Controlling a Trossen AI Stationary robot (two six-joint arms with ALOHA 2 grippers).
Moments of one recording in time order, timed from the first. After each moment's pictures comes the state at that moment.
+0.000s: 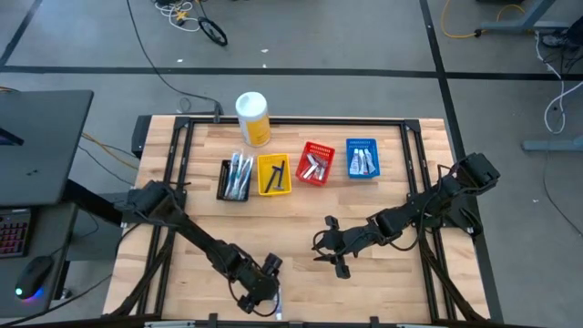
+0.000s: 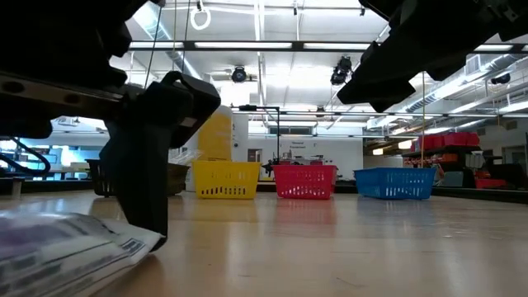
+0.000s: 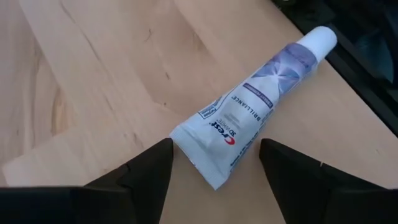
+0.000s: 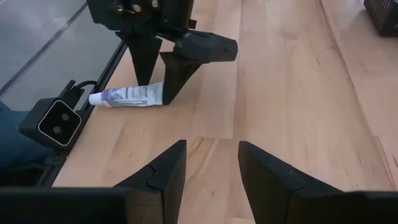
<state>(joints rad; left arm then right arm) -0.64 2.00 1.11 -0.01 -0.09 -0.04 0.47 1.60 0.75 0.28 0.16 0.30</state>
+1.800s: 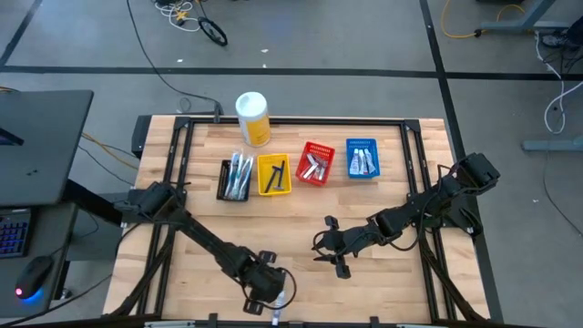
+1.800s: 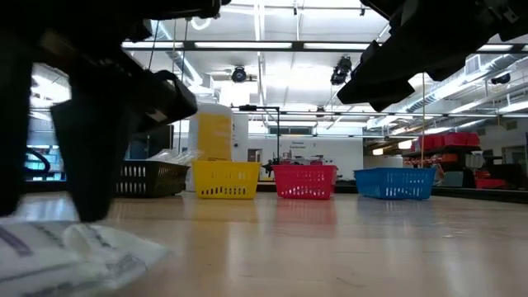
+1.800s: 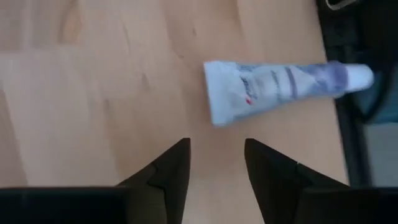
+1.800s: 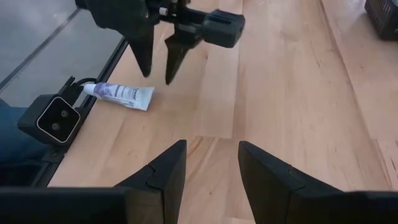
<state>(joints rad) -0.60 2.02 1.36 -0.46 0.01 -0.42 0.47 1.60 0.75 0.28 0.16 0.28</state>
